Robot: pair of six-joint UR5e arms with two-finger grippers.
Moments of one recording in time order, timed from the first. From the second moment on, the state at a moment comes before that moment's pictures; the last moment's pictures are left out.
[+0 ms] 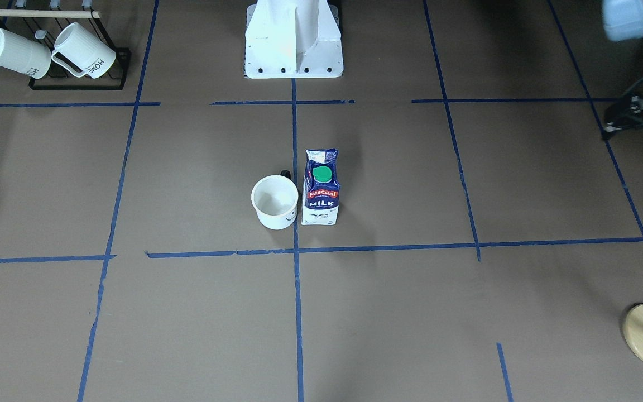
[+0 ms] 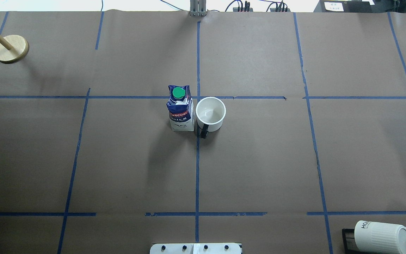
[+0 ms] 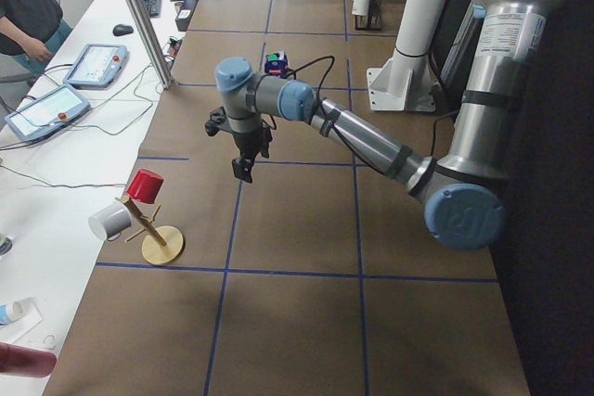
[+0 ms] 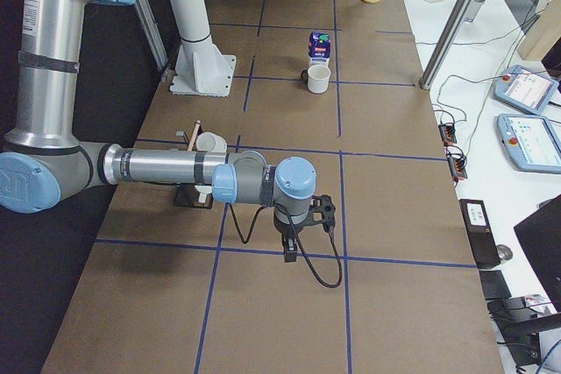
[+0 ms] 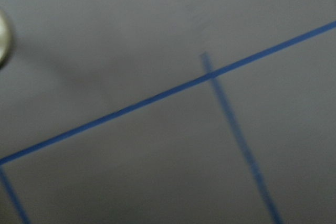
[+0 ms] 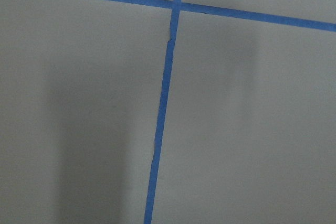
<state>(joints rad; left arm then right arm) -1.34 -1.66 -1.91 -1.28 -2.30 0.10 1.54 -1.75 1.75 -1.59 2.31 -0.12</state>
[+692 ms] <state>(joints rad) -1.50 -1.46 -1.74 -1.47 -2.37 0.14 1.54 -1.74 1.75 -1.59 2.31 -0.11</state>
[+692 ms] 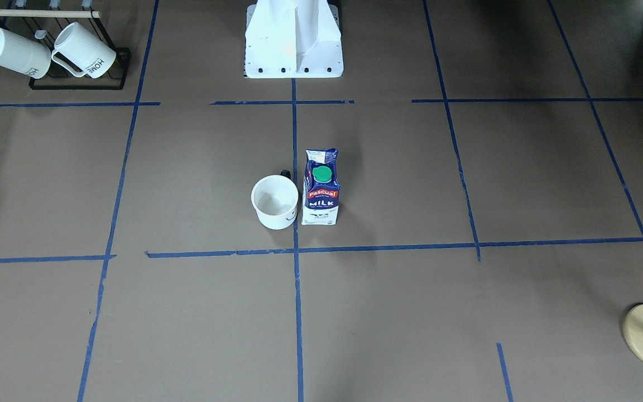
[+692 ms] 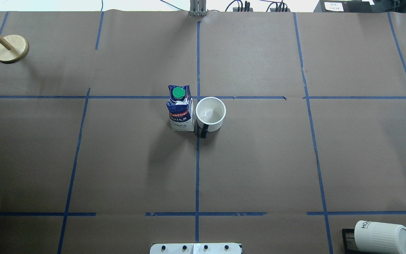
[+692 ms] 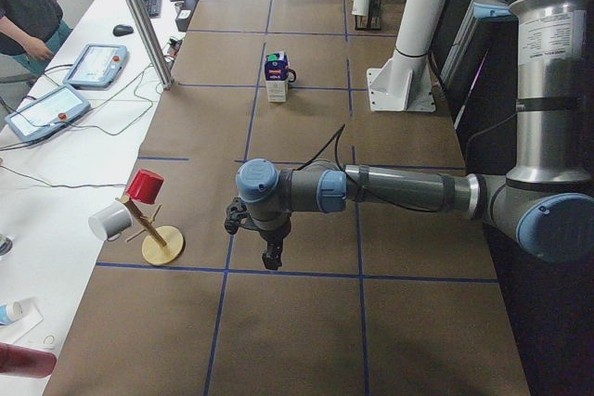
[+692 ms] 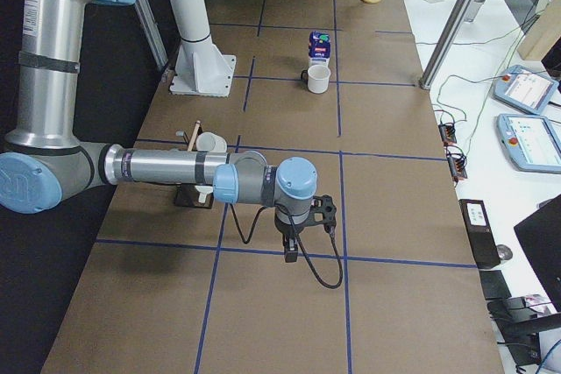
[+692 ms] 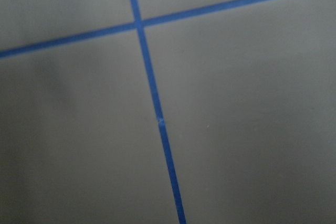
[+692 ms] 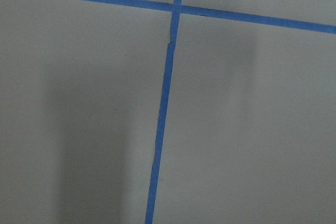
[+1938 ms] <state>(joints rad) -1.51 -1.45 -1.71 -1.47 -2.33 0.13 1.54 -1.74 1.75 -1.59 2.32 -0.10</state>
